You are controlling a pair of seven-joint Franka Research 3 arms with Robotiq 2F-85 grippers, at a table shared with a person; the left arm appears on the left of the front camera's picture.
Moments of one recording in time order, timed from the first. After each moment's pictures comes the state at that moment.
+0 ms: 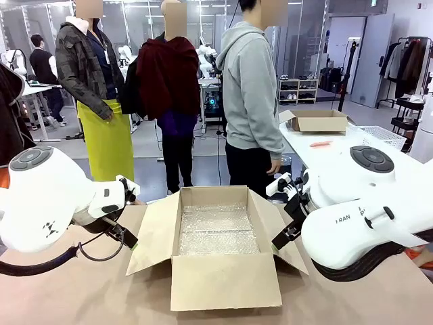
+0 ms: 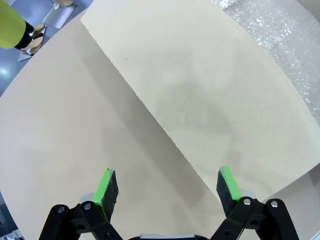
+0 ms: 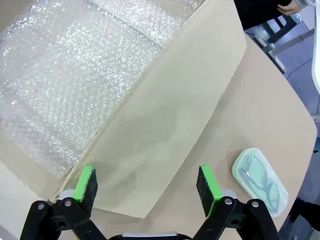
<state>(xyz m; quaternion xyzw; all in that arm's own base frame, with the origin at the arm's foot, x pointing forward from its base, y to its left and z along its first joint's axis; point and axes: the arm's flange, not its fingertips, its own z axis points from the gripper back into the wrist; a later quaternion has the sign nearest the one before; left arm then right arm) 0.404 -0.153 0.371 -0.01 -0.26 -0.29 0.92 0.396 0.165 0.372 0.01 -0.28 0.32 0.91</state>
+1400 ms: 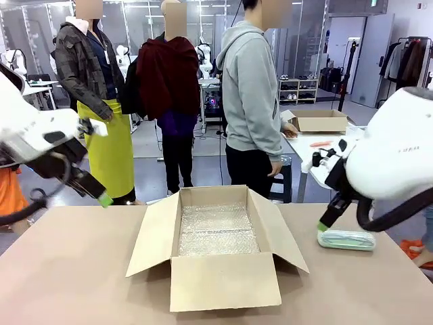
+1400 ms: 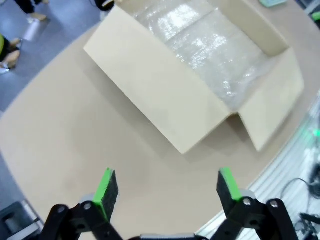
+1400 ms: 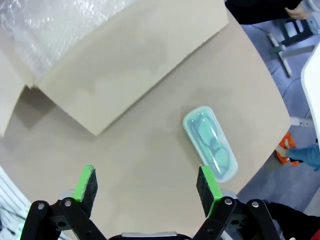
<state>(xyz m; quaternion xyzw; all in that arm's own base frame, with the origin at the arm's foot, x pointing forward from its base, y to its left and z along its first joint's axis) 0.348 -0.103 0.548 -0.11 -0.25 -0.33 0.90 0.406 0.070 0.465 0.00 -0.19 0.42 0.89</state>
